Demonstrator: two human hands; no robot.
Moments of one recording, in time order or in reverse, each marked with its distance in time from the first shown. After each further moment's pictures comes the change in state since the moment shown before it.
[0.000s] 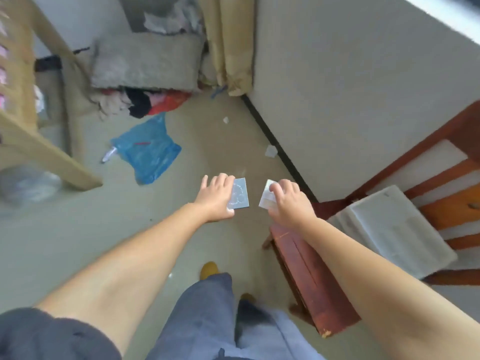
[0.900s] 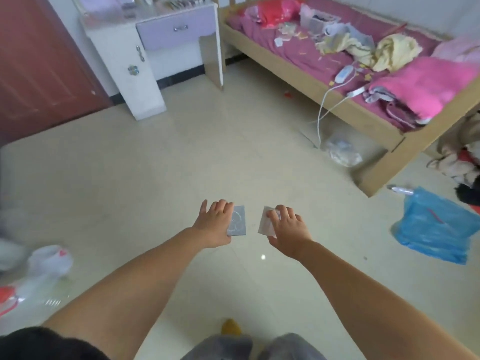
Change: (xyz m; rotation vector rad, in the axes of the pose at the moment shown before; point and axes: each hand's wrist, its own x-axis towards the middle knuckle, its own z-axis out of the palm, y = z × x) left_hand -0.703 -0.250 0.188 -0.324 0.164 -1.305; right_hand -0.235 -0.664 0.150 -0.401 -0.168 -1.440
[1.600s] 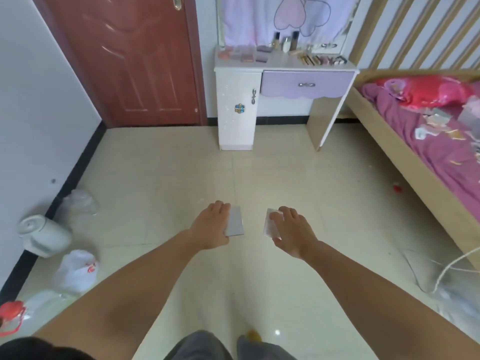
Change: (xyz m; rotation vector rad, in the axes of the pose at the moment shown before) left_hand 0.207 -0.384 -0.115 -0.215 0.172 -0.446; right_hand 0.514 -0.137 -0.150 -0.187 0.024 -0.524
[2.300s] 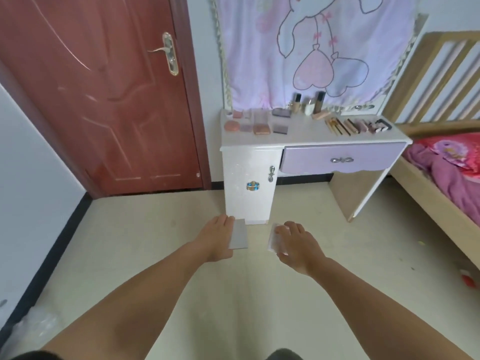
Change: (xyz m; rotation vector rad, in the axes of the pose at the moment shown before) left_hand 0.482 -0.260 -0.160 0.062 -0.021 -0.004; right_hand 0.536 0.125 -0.122 0.065 0.044 0.034
